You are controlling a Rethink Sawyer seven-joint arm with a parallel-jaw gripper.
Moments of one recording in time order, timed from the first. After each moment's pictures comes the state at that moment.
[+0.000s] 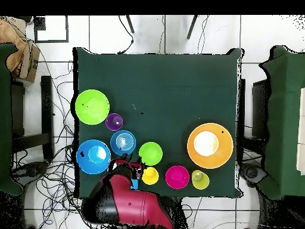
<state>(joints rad) 0.10 -0.96 -0.25 2.22 -0.04 0.00 1.90</state>
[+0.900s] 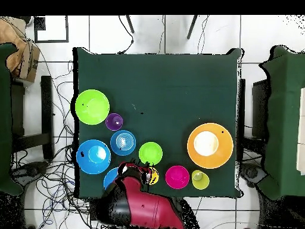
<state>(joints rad) 0.01 -0.96 -0.22 2.27 -0.04 0.00 1.90</state>
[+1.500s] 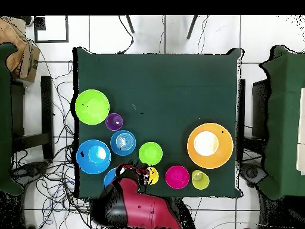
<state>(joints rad) 0.04 -0.95 -0.24 2.27 -0.04 0.00 1.90</state>
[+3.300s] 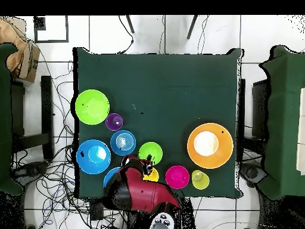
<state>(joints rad) 0.03 -0.75 -0.24 2.18 -0.04 -0.13 1.90</state>
